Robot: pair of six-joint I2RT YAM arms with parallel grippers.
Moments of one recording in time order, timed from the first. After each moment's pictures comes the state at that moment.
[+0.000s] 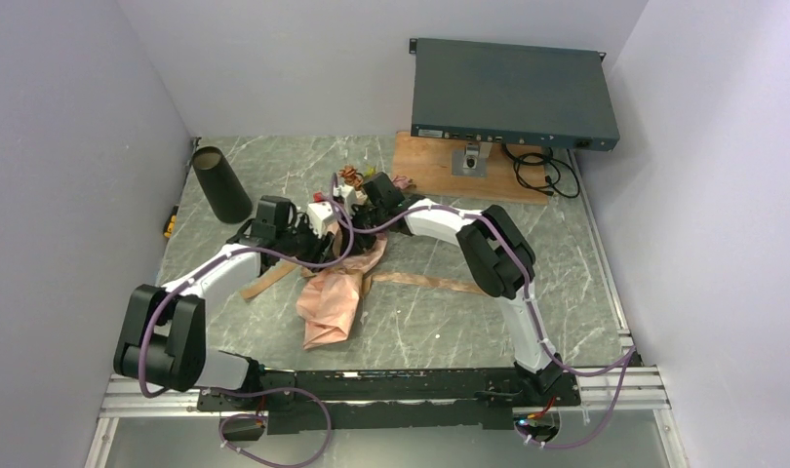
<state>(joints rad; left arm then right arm) -0.26 1.38 0.74 -0.15 0.55 0.37 0.71 2.22 1.58 -0.19 -0.69 -0.08</state>
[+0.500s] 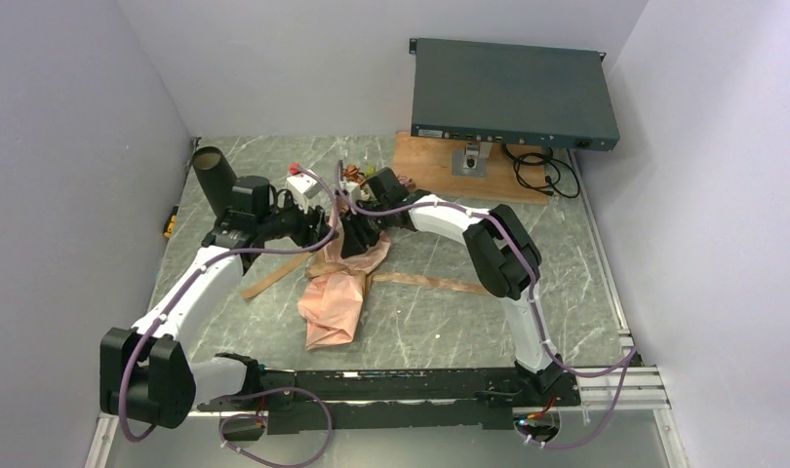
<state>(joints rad) -0.23 1.21 0.87 -0.19 0.63 0.20 0.69 2.18 1.58 -0.25 -0.74 -0.03</state>
